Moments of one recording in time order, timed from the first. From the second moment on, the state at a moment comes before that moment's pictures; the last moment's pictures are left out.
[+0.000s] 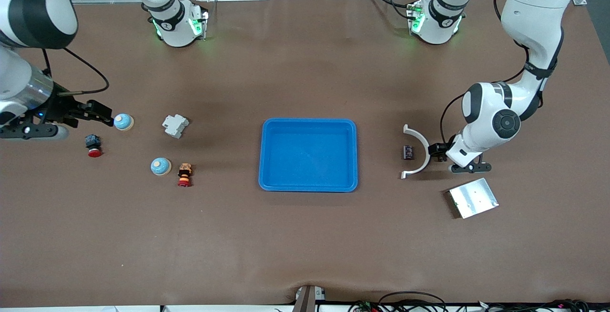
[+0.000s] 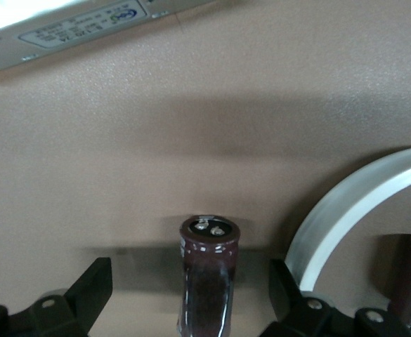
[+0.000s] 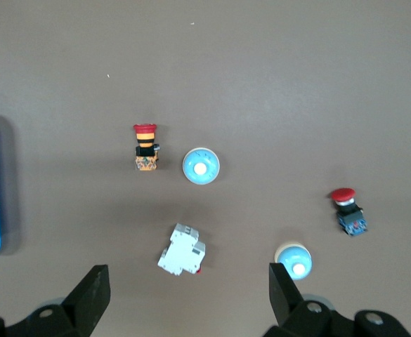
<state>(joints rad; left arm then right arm) -0.02 0.46 -0.06 -2.17 -0.02 2.54 -0.10 0.04 0.00 -0.05 -1.89 0.02 1.88 -0.04</state>
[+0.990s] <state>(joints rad) -0.02 0.44 -0.06 -2.14 -0.02 2.55 -0.14 0.08 0.00 -0.05 -2.24 0.02 2.30 0.06</state>
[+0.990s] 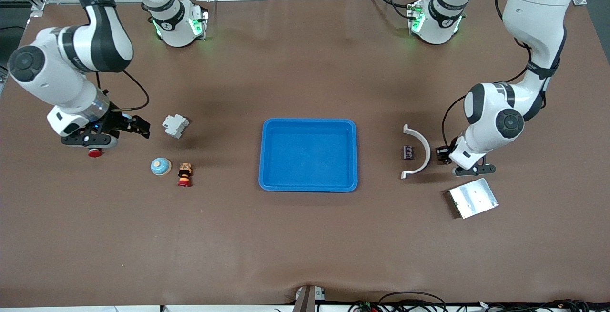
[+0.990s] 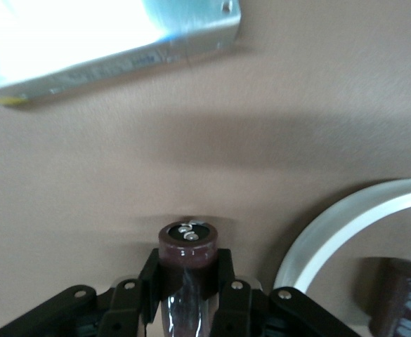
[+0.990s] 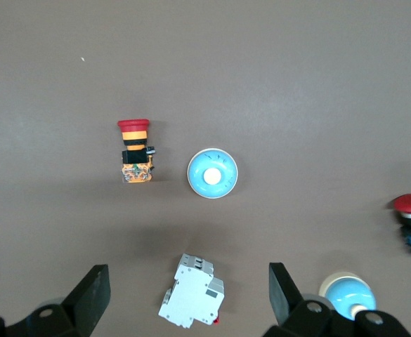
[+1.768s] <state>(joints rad) -0.06 0.27 -0.23 -1.93 -0.02 2.12 -0.62 0.09 0.16 -0.05 -2.40 0.02 2.71 0.07</state>
